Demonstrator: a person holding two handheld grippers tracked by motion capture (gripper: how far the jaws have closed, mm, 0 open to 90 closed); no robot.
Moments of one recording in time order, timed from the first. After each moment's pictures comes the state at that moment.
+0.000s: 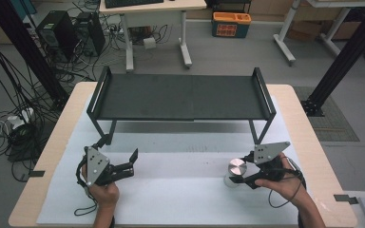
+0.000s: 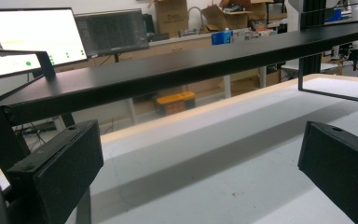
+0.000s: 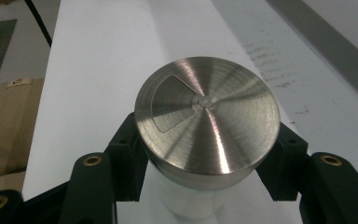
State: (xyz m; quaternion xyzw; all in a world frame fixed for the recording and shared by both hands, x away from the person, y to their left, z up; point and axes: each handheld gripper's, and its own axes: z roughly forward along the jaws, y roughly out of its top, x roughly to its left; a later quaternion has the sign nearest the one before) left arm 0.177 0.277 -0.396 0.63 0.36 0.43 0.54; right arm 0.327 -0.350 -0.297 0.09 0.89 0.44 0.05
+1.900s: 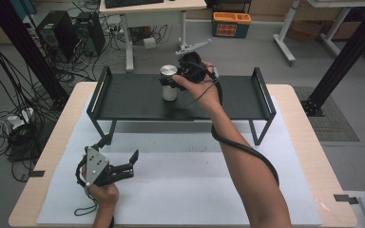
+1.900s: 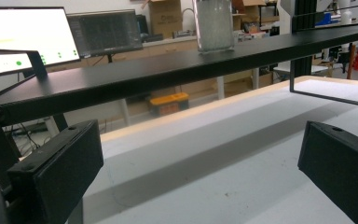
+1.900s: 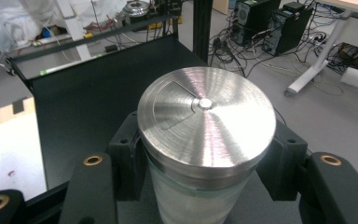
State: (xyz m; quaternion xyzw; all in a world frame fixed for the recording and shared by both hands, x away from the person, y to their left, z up) left arm 0.177 0.282 -0.396 0.63 0.35 0.42 0.55; right arm 0.475 -0.145 -0.181 0.22 0.83 0.50 0.13
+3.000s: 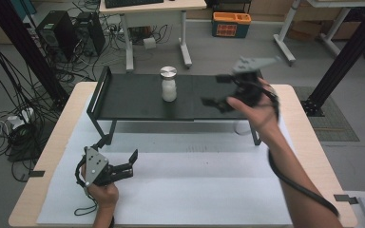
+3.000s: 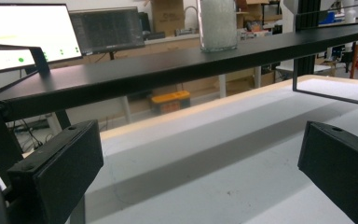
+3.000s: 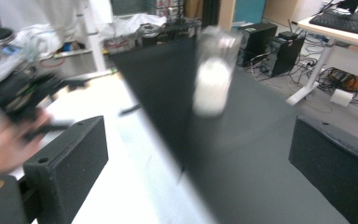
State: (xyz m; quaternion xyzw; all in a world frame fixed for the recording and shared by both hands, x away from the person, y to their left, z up) left arm 0.178 0.281 -0.396 0.63 0.35 0.42 0.55; right arm 0.352 -0.303 -0.174 0.19 0.81 0.54 0.14
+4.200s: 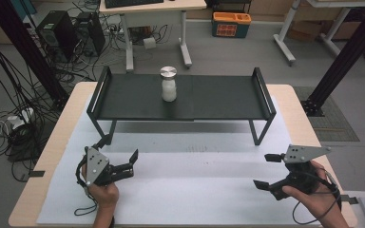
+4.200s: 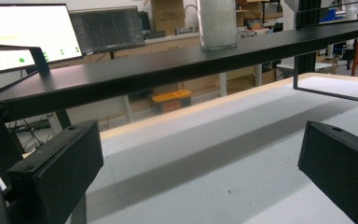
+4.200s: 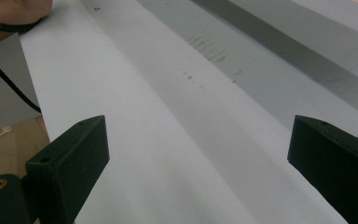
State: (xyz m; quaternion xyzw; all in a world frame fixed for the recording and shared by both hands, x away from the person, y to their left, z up) left arm 0.178 0.281 -0.396 0.63 0.35 0.42 0.55; right arm 0.248 -0.384 -0.255 0.26 0.85 0.44 0.10
